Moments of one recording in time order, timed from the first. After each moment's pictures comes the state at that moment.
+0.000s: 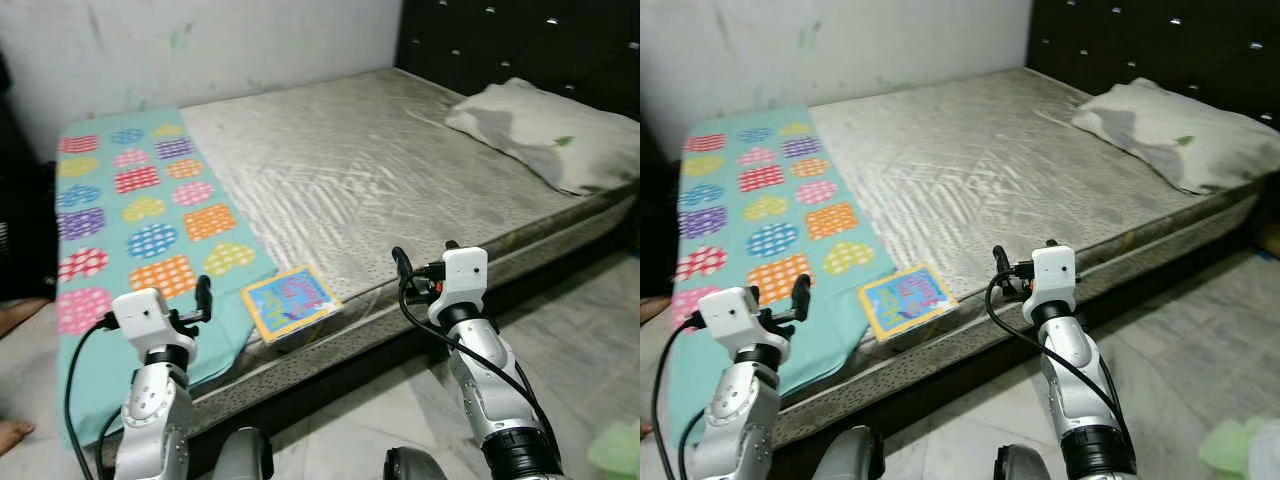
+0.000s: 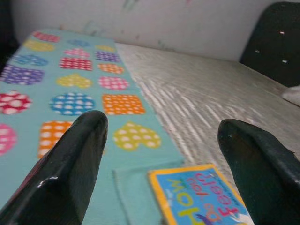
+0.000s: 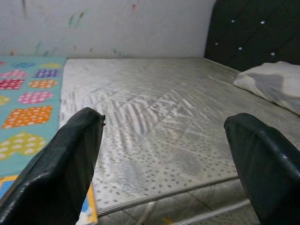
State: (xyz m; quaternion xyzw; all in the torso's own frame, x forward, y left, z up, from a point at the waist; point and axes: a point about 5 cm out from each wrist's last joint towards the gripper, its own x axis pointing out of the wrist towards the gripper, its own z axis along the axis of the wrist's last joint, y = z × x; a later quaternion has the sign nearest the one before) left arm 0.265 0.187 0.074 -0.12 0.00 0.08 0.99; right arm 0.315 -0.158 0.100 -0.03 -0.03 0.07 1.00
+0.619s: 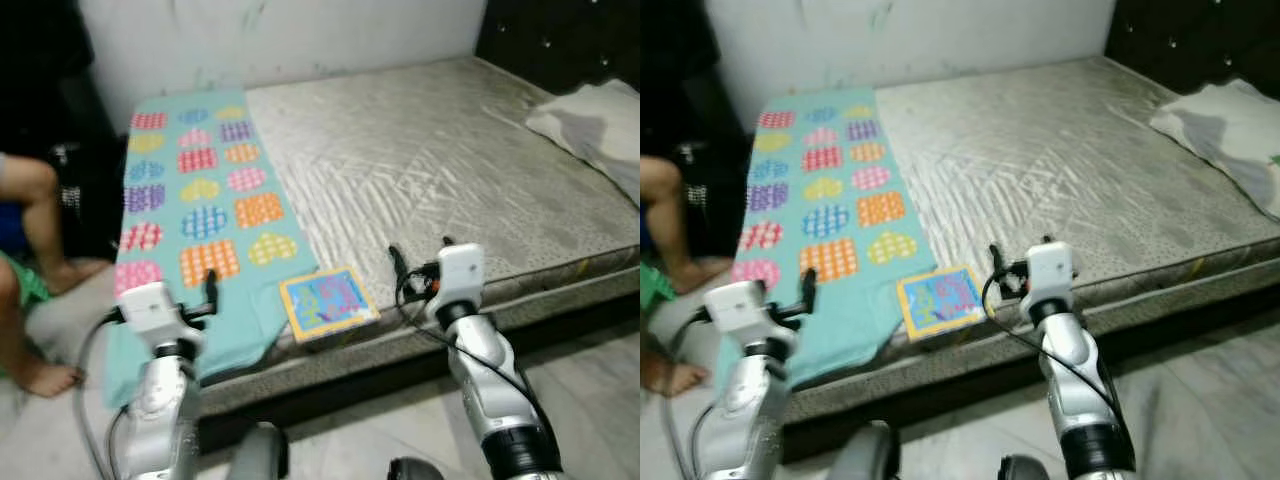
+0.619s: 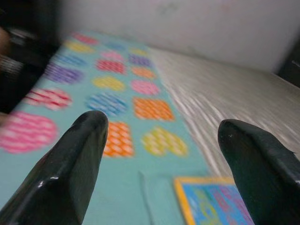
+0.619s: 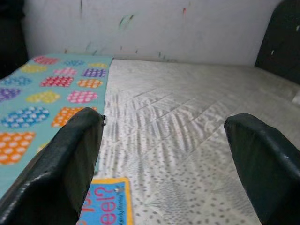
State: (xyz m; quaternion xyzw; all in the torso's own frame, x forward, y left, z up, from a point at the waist) left arm 0.270 0.173 0.077 -0.13 0.00 0.05 0.99; right arm 0.316 -0.155 0.105 -0.05 -0.05 0.08 0.99
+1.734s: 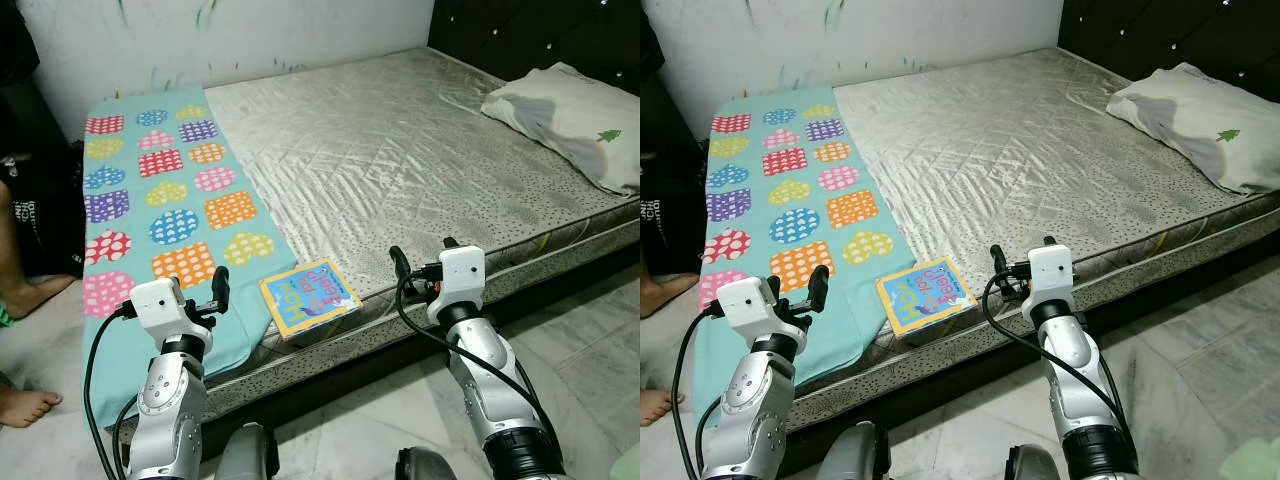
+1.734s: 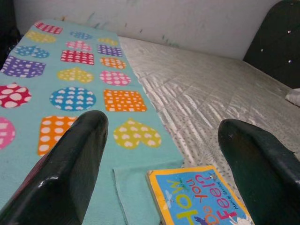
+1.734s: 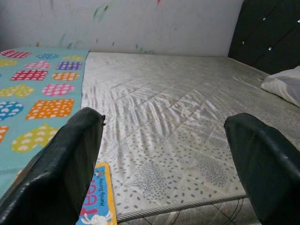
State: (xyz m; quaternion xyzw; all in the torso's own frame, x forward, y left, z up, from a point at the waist) left arm 0.275 0.173 0.081 -0.15 0.00 0.05 0.99; right arm 0.314 -0.156 0.101 -0.05 -0.04 0.08 0.99
